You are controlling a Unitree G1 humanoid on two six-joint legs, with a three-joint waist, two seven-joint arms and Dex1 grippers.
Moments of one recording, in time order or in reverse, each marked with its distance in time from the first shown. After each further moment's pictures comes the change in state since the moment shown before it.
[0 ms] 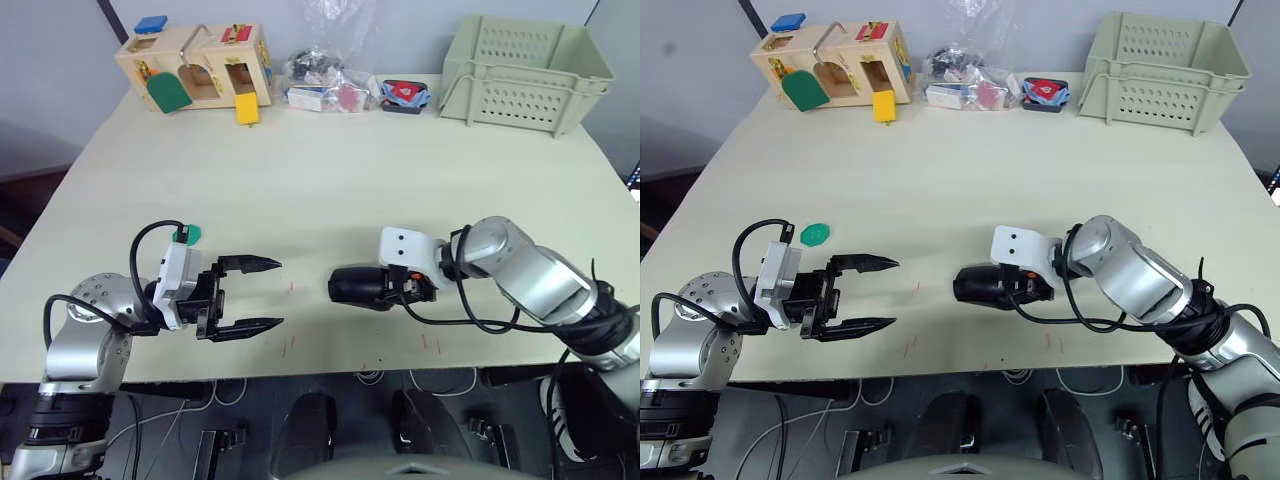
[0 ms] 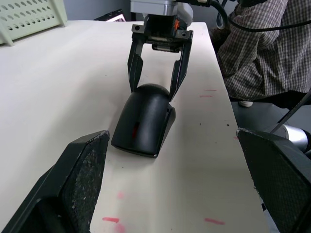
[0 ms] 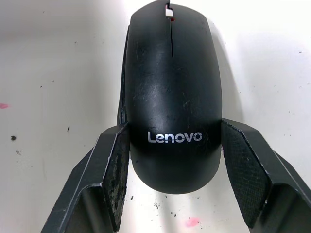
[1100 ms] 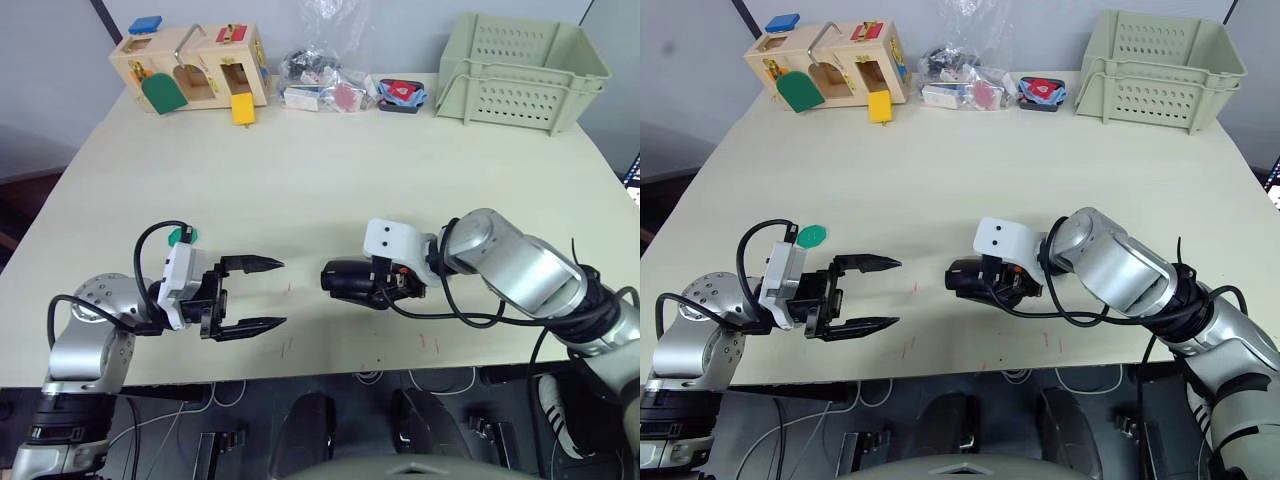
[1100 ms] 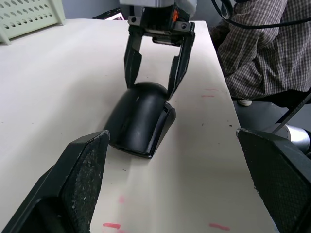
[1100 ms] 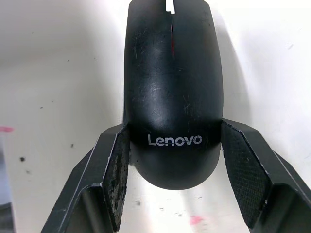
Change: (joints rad) left arm -0.001 -0.006 -0.020 -0.001 0.009 0.000 0.017; right arm -0.110 0.087 0.029 -0.066 0.056 0.319 -0.106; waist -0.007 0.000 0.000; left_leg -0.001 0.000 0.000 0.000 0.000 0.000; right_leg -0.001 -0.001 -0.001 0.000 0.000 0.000
